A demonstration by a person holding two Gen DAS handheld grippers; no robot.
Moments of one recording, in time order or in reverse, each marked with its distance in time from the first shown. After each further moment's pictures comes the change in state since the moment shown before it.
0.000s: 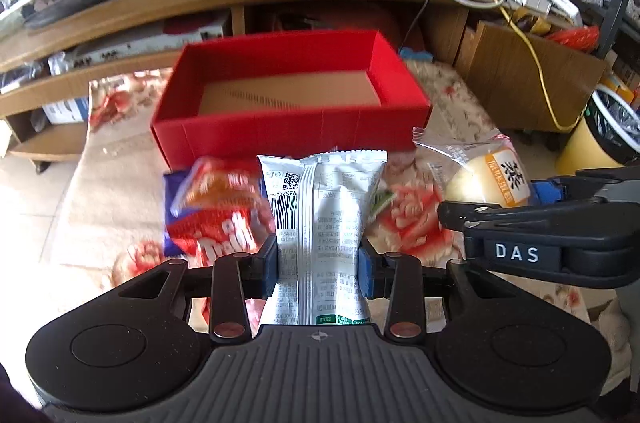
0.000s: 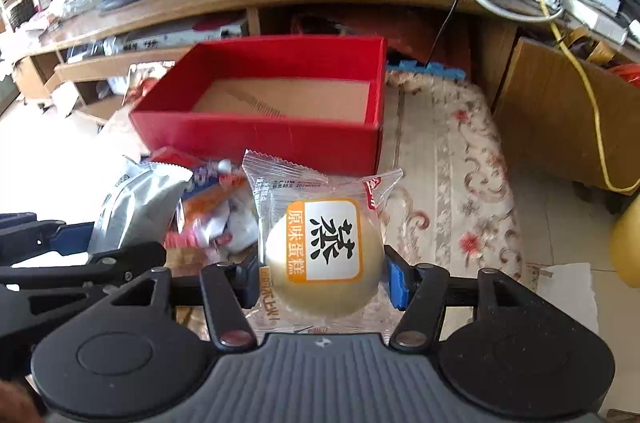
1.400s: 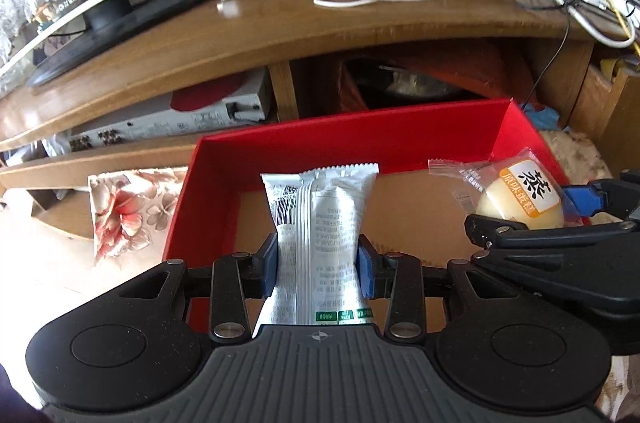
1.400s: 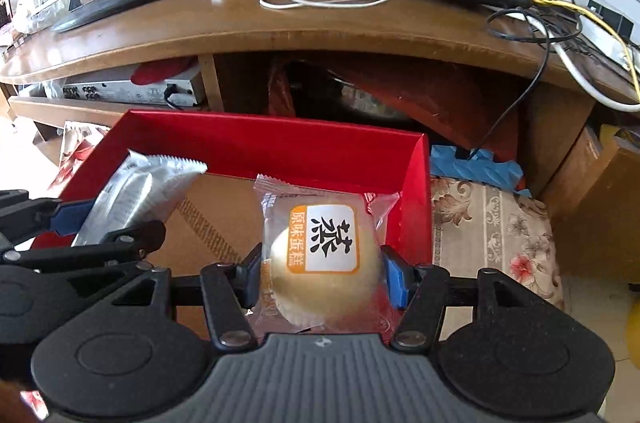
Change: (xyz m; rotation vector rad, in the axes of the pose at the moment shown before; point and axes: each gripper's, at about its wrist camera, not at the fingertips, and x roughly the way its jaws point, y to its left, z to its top) left arm 0.141 0.037 0.123 0.028 -0.010 0.205; right arm 0.154 0.000 0.136 -0.040 -0.028 -0.018
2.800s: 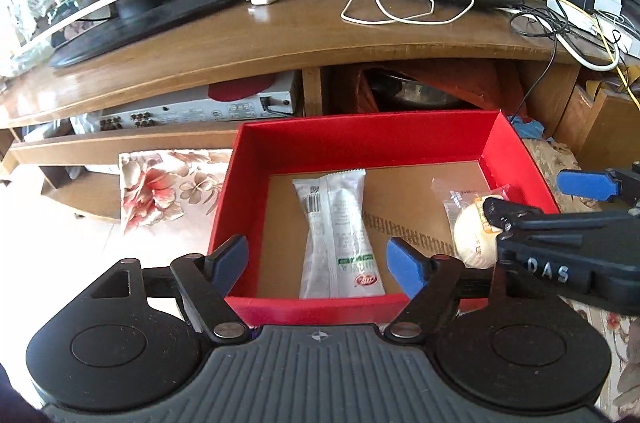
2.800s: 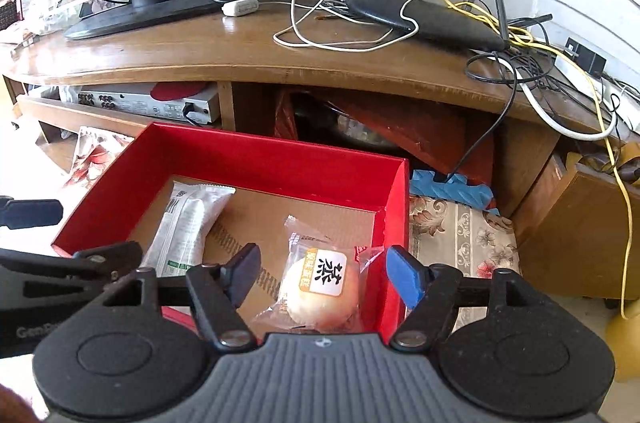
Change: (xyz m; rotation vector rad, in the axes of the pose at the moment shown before) left arm -0.050 0.028 -0.016 -0.065 -0.015 -0.029; right arm -0.053 0.014 -0.010 -0.039 -0.086 -0.054
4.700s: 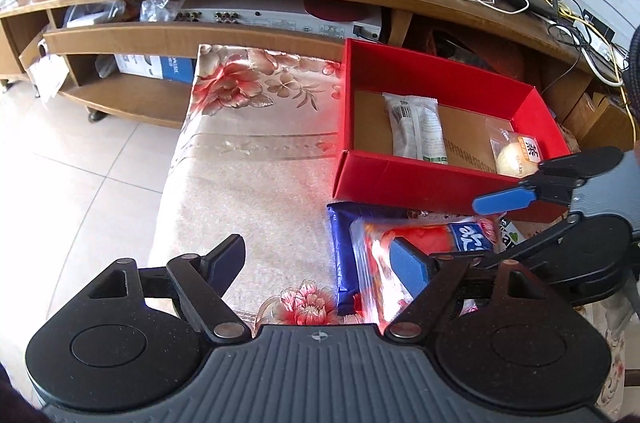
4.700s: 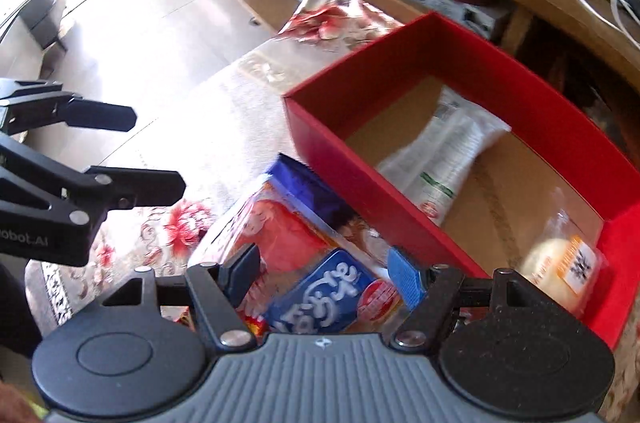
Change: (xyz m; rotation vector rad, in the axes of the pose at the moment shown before) left arm -0.046 0.111 -0.071 -0.188 0.109 -0.092; right arm 0.013 0.114 -0.024 -0.466 0.290 0.486
